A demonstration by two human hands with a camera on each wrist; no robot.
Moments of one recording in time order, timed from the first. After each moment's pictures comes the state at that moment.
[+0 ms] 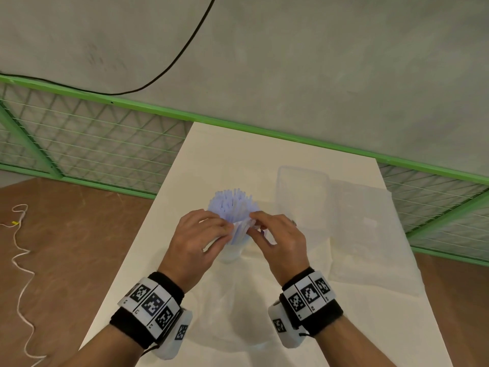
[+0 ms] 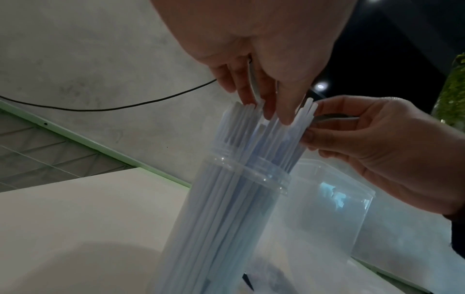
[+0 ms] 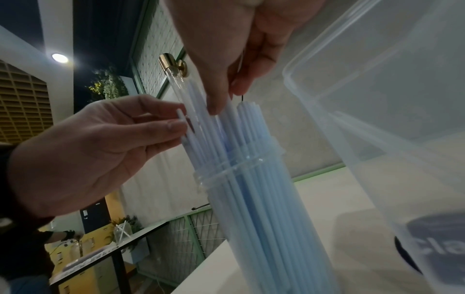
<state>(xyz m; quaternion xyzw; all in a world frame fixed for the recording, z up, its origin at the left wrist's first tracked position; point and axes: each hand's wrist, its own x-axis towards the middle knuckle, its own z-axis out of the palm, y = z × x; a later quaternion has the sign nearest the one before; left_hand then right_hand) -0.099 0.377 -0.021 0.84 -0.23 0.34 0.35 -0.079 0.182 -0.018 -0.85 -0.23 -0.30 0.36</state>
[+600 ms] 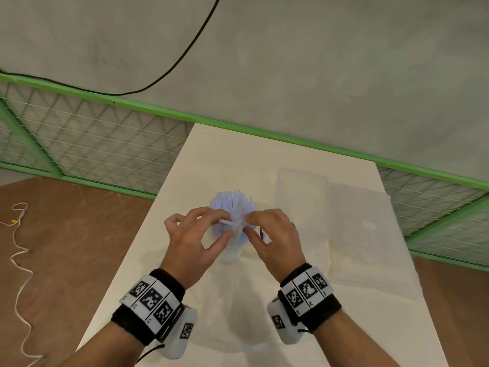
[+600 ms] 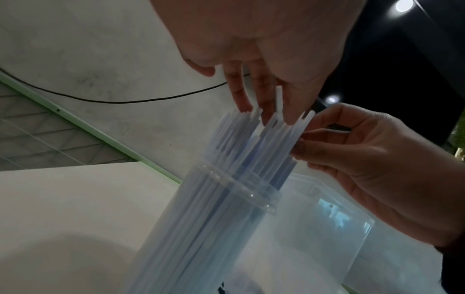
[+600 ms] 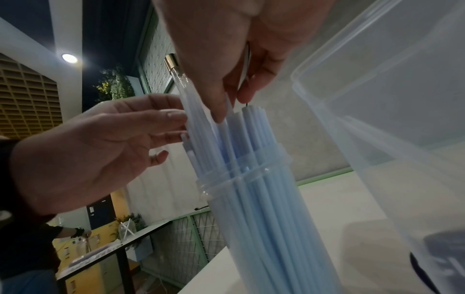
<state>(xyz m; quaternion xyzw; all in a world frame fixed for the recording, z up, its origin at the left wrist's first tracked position) -0.107 0.371 -0.004 0.89 -0.11 0.25 0.36 -0.074 0.184 -0.010 -0.85 -0.28 -0.26 0.36</state>
